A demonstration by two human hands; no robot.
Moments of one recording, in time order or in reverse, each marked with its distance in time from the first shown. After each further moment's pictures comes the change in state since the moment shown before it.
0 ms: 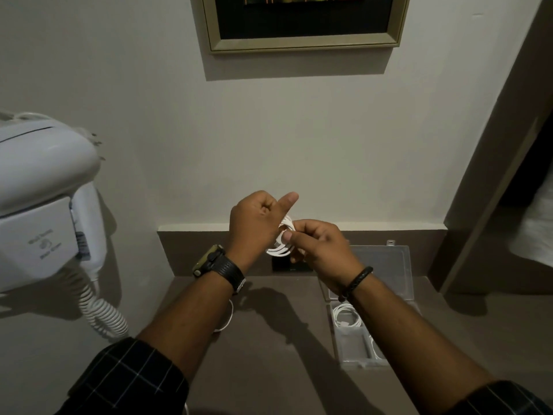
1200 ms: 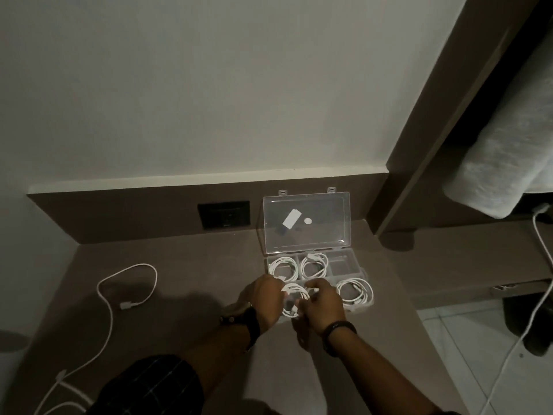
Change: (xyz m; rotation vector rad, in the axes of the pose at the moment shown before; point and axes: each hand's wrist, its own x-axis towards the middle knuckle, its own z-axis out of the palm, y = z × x) left_hand -0.161 -0.114 0.181 0.432 -0.917 -0.193; right_hand -0.115 0.164 -0.111 -0.511 0.505 0.713
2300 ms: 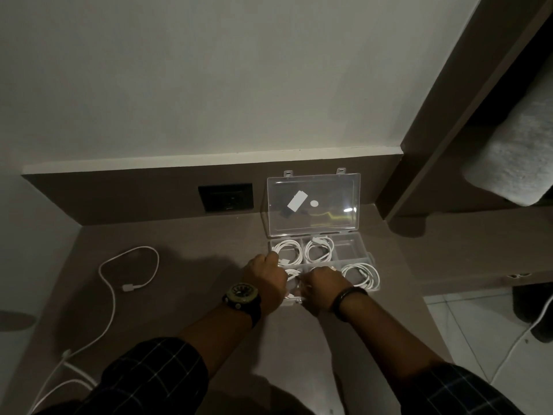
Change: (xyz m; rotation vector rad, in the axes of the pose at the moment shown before) left_hand 0.000 0.002 -0.007 0.552 0.058 0.221; right_hand 0.040 -0.007 -0.014 -0.940 -0.428 -0.357
